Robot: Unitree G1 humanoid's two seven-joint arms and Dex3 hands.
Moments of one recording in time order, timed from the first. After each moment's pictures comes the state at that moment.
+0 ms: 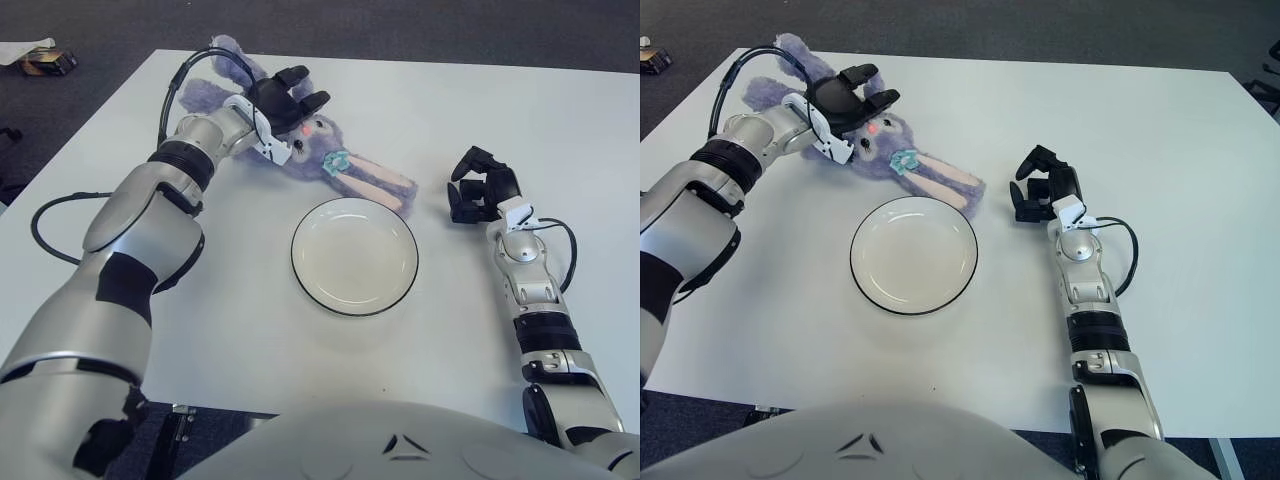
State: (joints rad) left arm -1.20 0.41 -0.81 1.21 1.11 -0.44 0.24; right arm -0.24 -0.27 -0.05 0.30 -0.10 -0.15 0.00
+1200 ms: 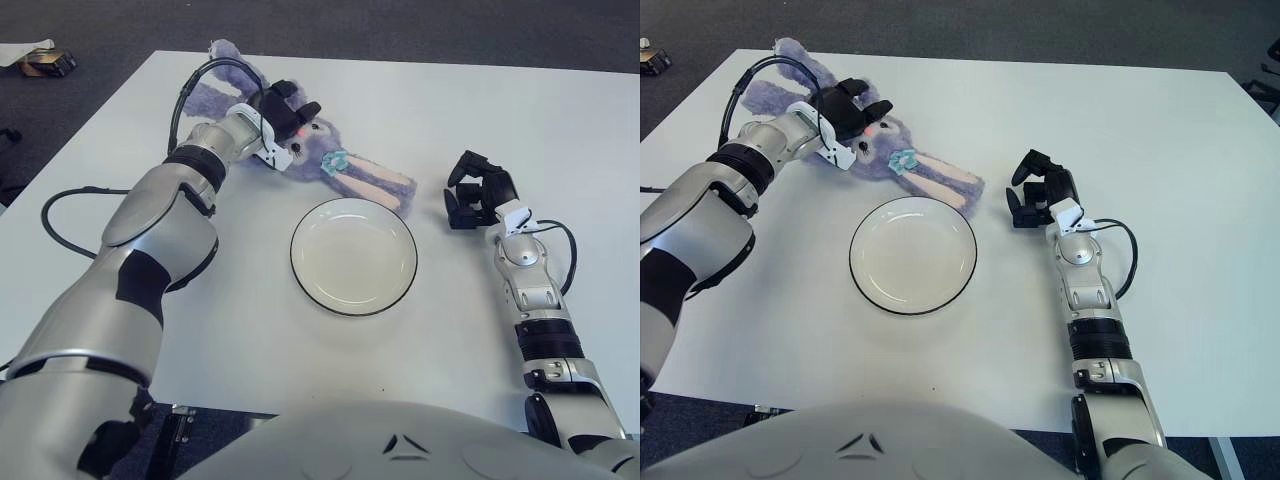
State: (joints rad) left arm -1.22 0.37 -0.90 1.30 1.10 -0.38 0.19; right arm -0.21 -0.28 -0.03 0.24 -0.11 -0.12 0.03
